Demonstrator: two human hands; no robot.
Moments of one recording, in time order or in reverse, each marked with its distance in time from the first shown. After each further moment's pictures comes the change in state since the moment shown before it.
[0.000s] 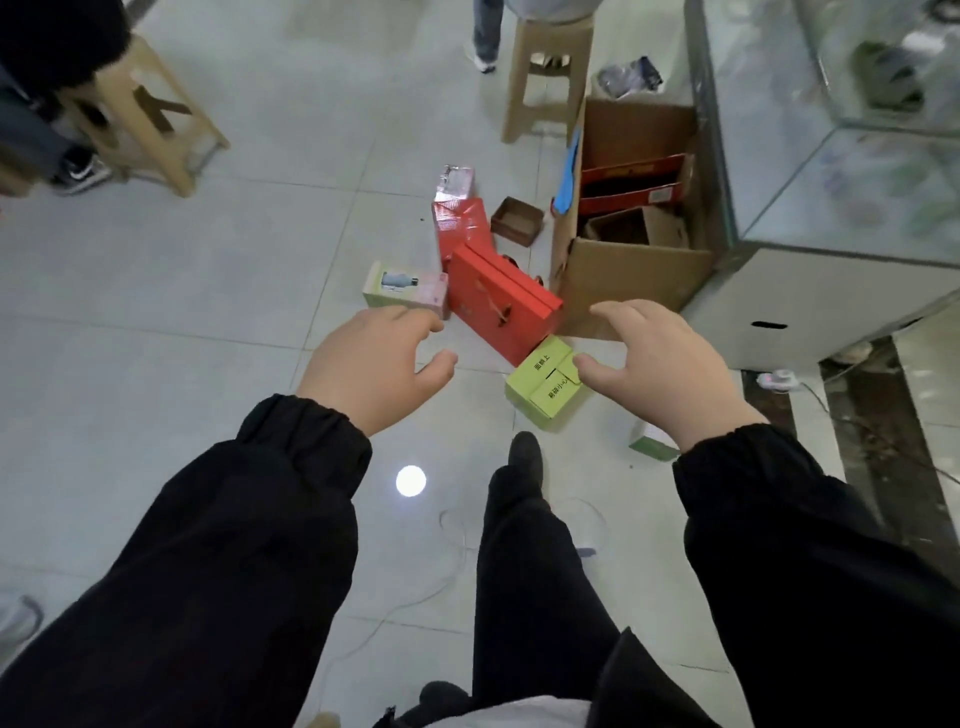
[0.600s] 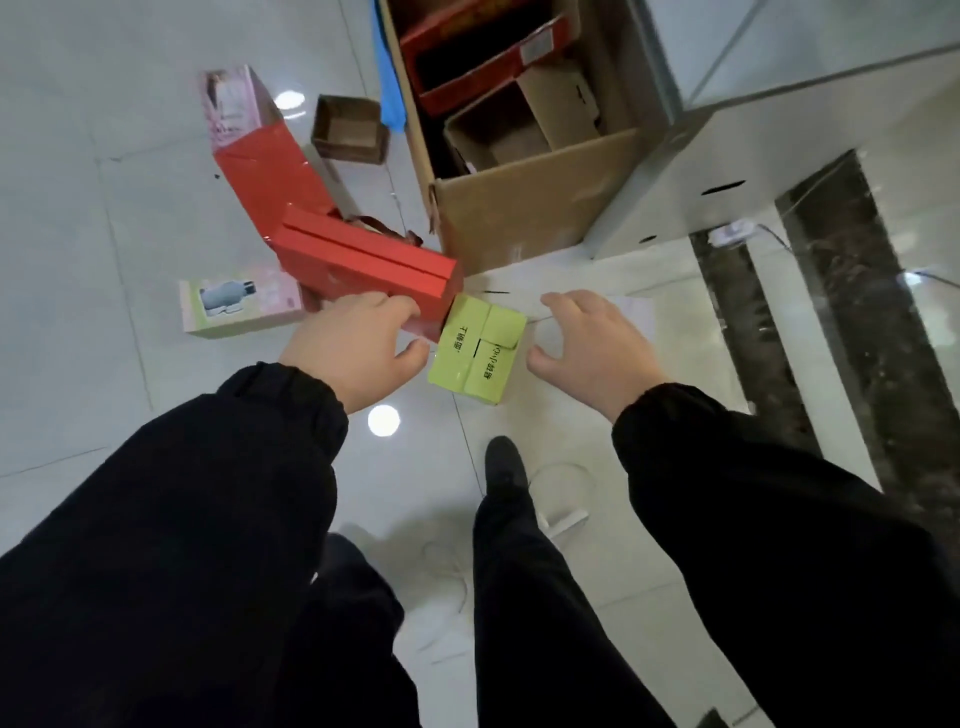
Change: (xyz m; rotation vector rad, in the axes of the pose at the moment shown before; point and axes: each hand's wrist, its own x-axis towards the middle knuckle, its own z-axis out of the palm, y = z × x) left_hand 0.402 0.045 0.196 0.154 -0.458 0.312; right_hand 0.257 0.205 0.156 0.158 -0.207 0.452
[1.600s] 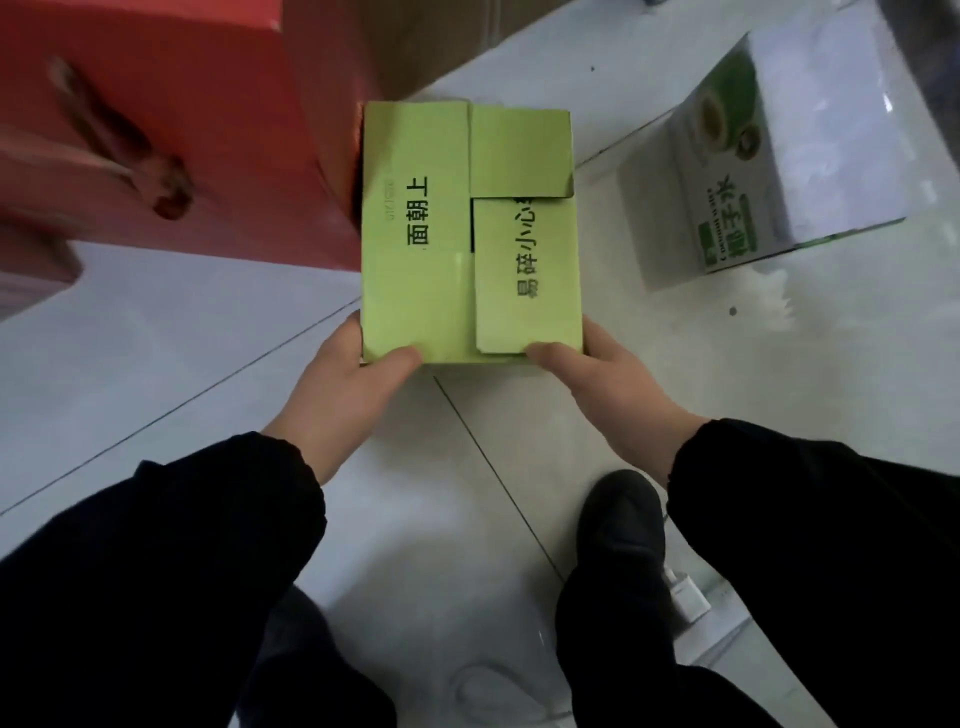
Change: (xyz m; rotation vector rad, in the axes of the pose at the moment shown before) left_hand 0.270 -0.134 0.508 -0.891 -0.275 -0.216; right_hand 0.205 0.149 0.515 1.193 -0.011 0.552
